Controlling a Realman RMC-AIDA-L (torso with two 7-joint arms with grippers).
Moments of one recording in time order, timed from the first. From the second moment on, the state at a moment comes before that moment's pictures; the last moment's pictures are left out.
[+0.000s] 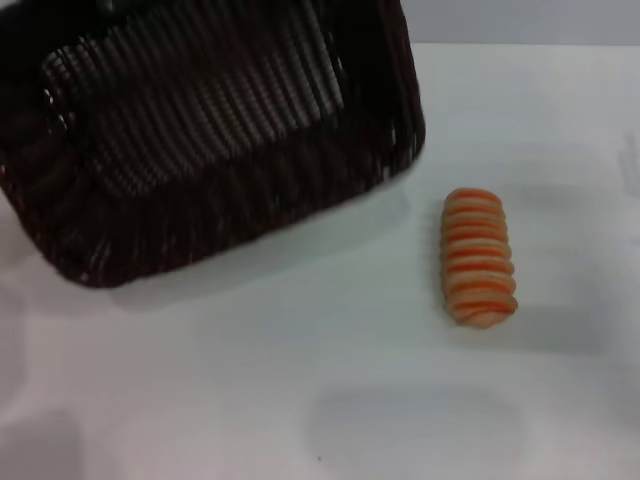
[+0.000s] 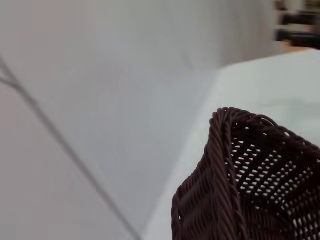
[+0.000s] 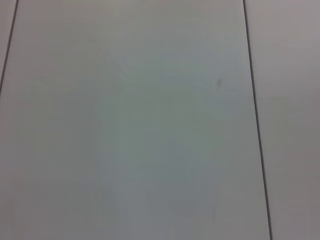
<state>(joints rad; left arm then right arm) -0.54 -2.03 -2.26 -1.68 2.17 -1.61 1.38 0.41 2.08 0.66 0.20 -1.91 -1.47 0.00</state>
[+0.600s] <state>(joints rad) -0.67 -1.96 -2.24 -1.41 2.21 -1.91 1.38 0.40 2.08 0.66 0.21 -1.91 -1.47 0.00</state>
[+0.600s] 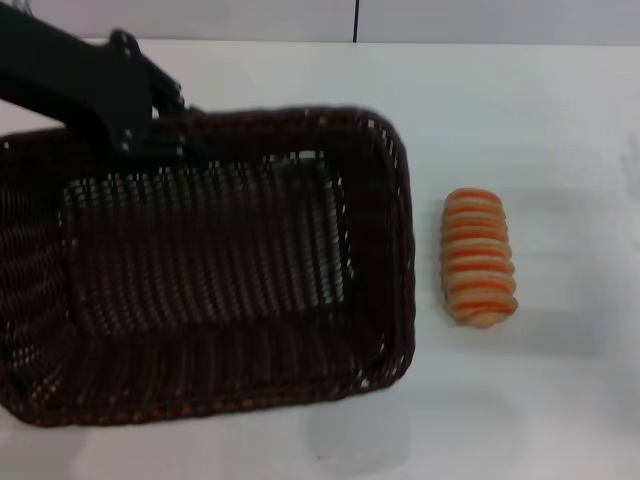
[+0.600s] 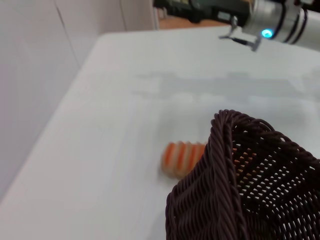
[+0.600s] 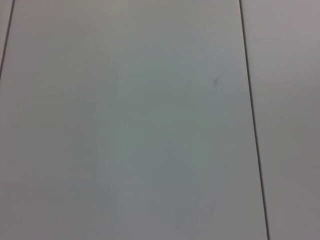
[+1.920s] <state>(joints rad) -0.74 -1.99 -2.15 -1.25 2.25 -1.85 1.46 0.38 2.08 0.66 0.24 -1.91 -1.47 0.00</state>
